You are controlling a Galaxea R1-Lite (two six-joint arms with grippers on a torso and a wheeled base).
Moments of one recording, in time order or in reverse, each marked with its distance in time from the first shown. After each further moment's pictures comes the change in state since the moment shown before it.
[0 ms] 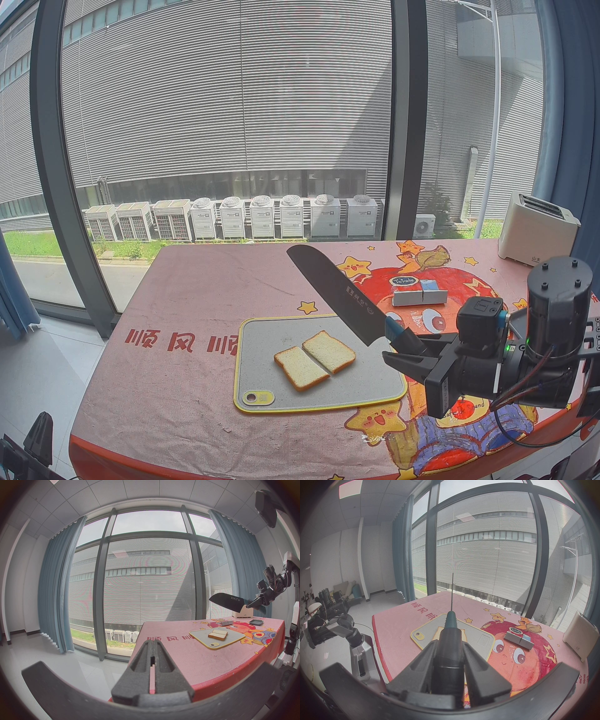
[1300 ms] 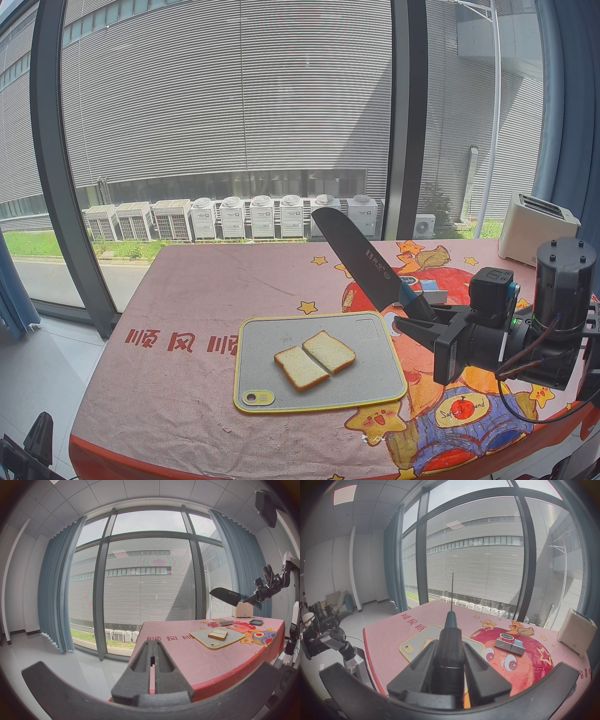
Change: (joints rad) left arm 0.000 0.001 0.000 0.000 0.000 0.000; right arm -0.082 0.009 -0.005 -0.090 -0.003 0.017
